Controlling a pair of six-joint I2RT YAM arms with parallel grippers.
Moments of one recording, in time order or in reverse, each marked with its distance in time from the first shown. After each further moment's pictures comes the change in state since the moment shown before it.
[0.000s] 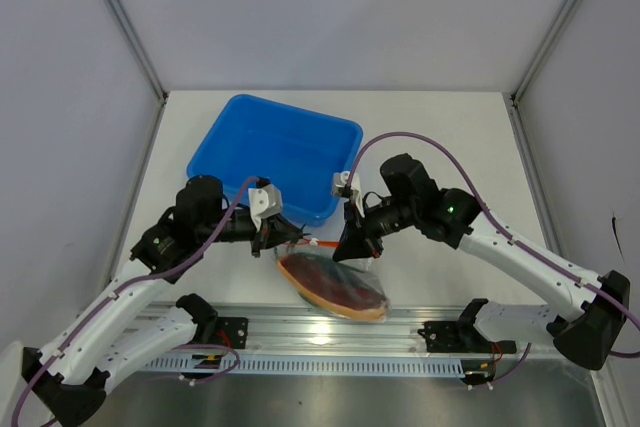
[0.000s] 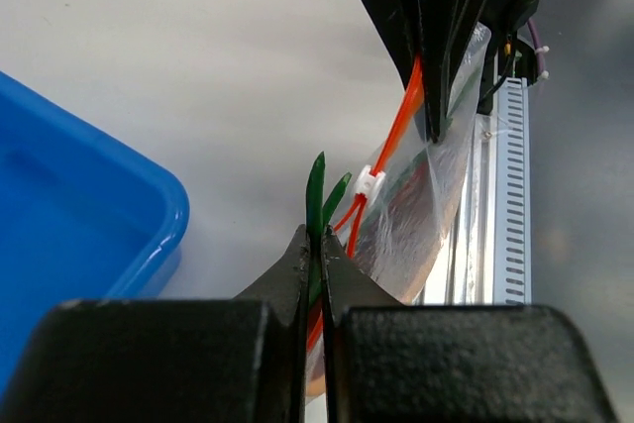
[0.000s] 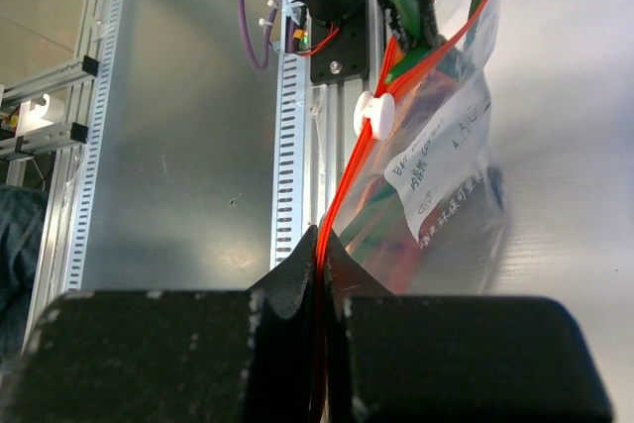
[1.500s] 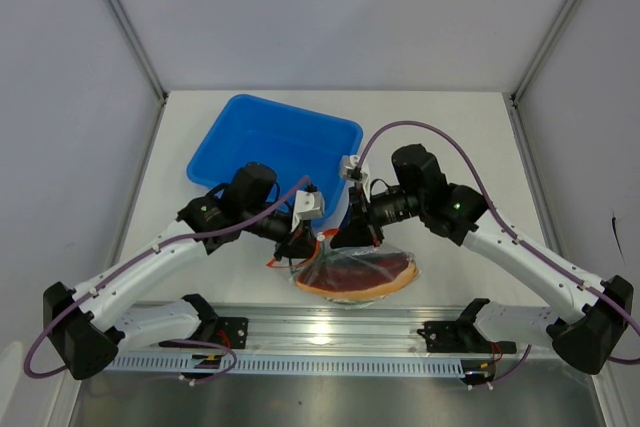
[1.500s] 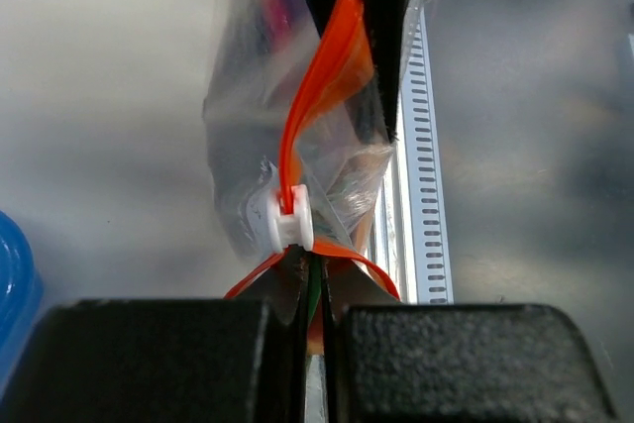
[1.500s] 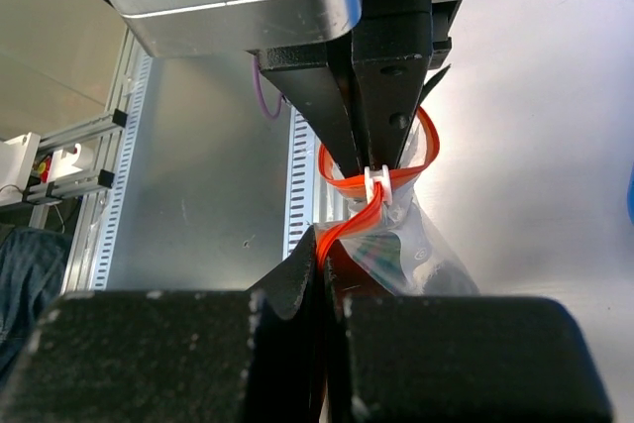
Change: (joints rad) left arm -0.132 0.311 0.108 -0.137 0.132 0.076; right arm -0.060 -0.014 0.000 0.140 -0.068 0.120
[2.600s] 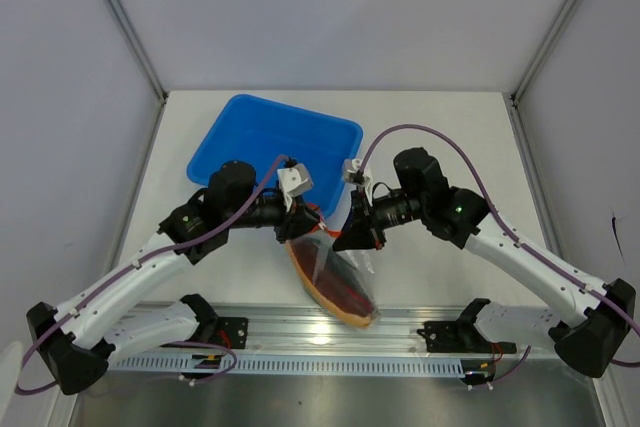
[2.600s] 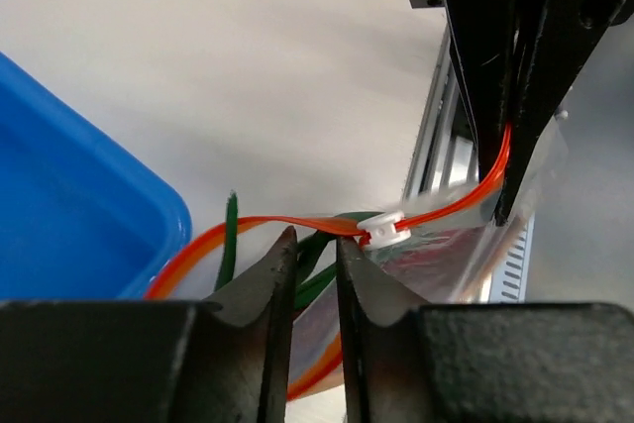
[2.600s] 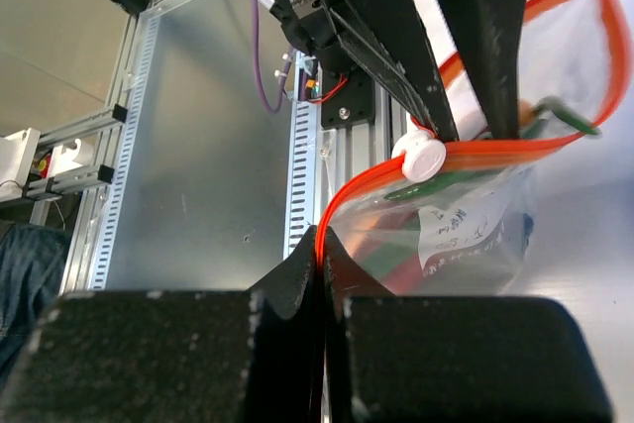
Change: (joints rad) left arm 0.000 -0.093 -0.003 0.183 -0.317 -0.220; right arm -0.001 -0.019 -0.032 -0.001 -0.004 -0.007
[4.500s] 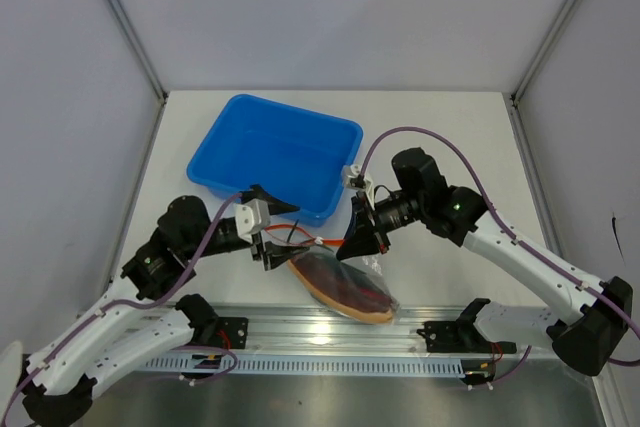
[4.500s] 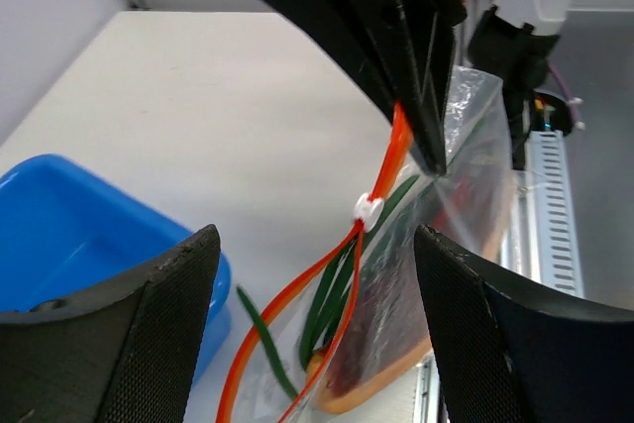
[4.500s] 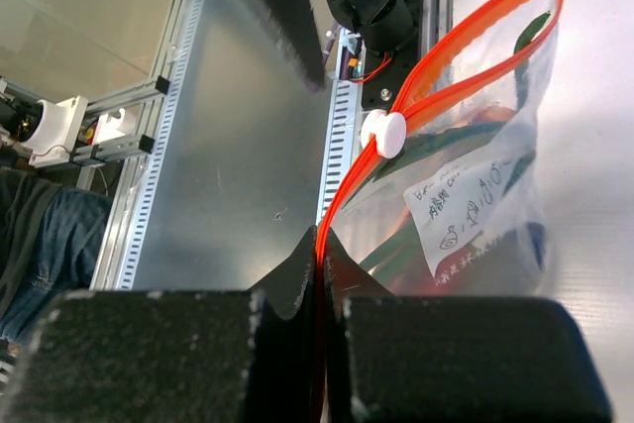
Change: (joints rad) left arm 0.000 -0.362 -0.190 0.158 -0.001 0.132; right arm -0.017 0.013 0.000 -0.057 -0.124 -0.046
